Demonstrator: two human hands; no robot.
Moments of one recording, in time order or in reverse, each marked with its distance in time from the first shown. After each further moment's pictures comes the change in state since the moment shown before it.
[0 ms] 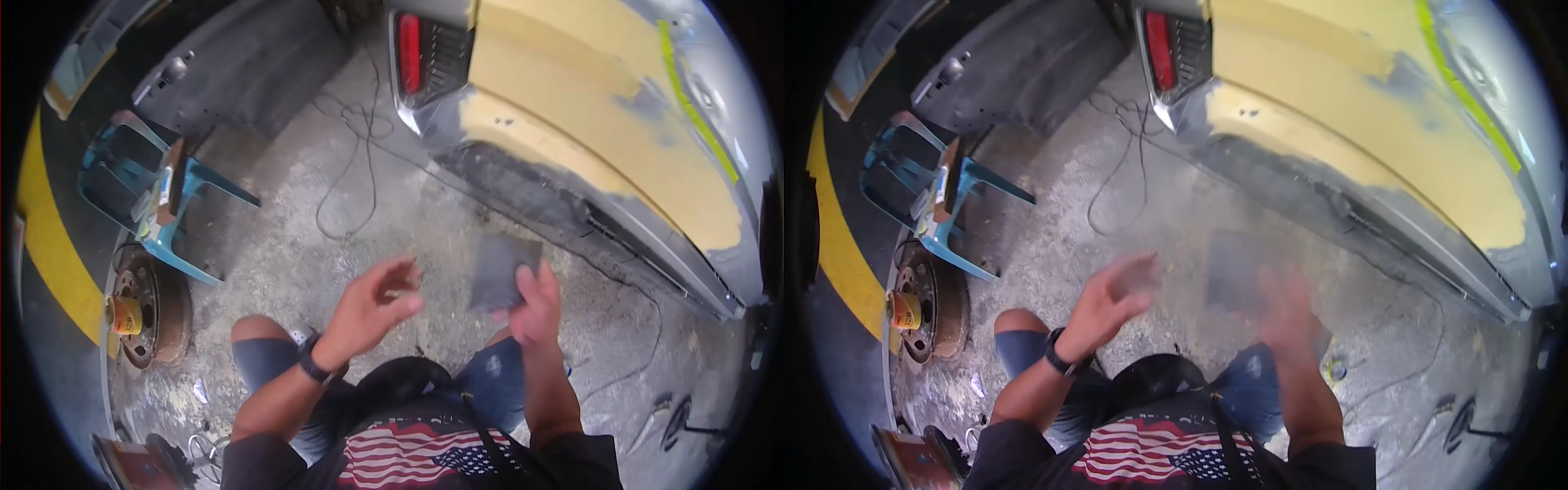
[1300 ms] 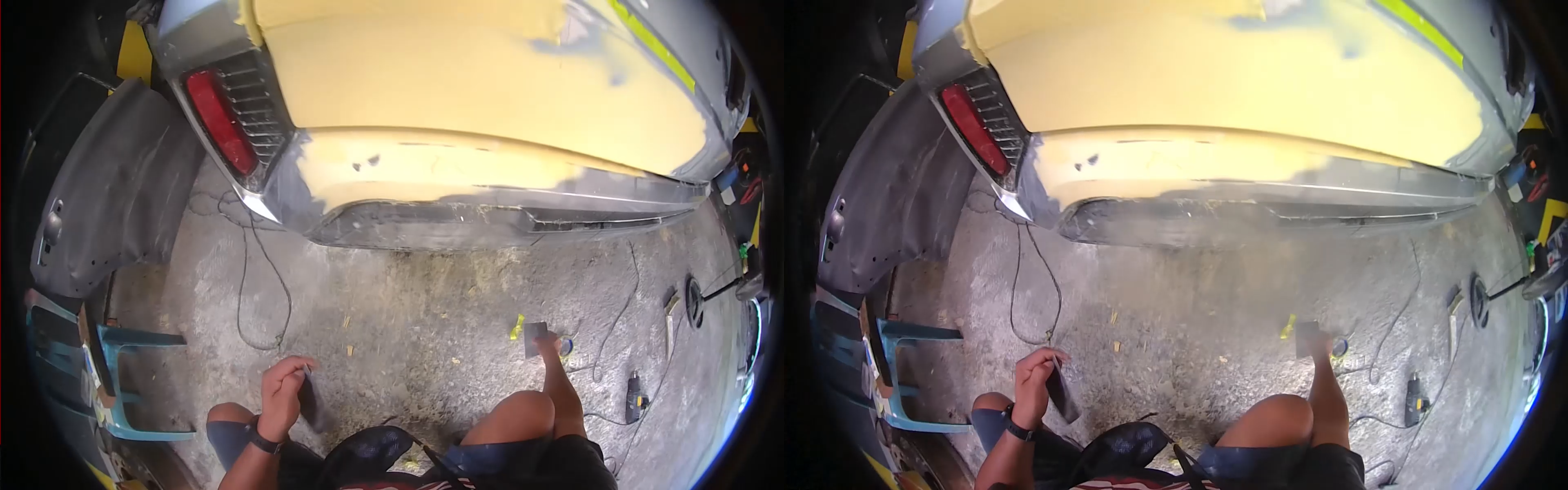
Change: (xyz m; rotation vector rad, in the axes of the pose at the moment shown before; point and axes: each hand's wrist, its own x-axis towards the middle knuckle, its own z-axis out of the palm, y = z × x) left_hand 0.095 -0.104 -0.090 0.278 -0.129 -0.072; right_hand -0.123 0.438 -0.339 -1.044 0.647 0.948
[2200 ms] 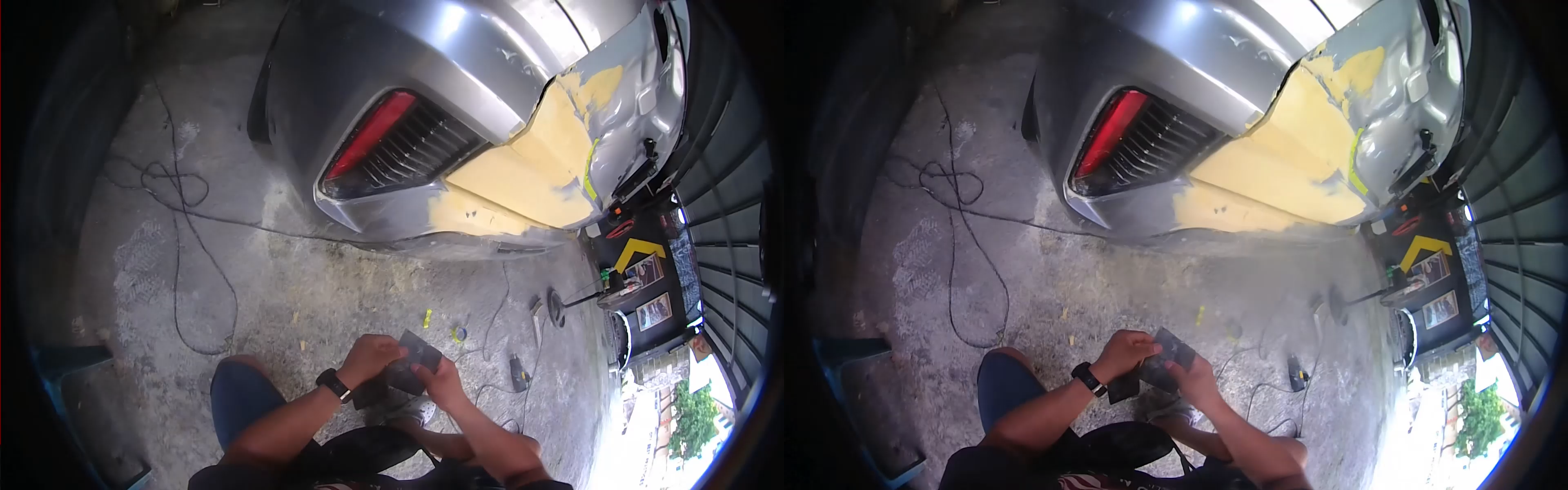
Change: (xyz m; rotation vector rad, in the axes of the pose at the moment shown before) left_hand 0.066 -0.050 0.043 -0.317 -0.768 0.088; right_hand -0.531 -0.380 -0.168 0.564 -0.180 -0.290
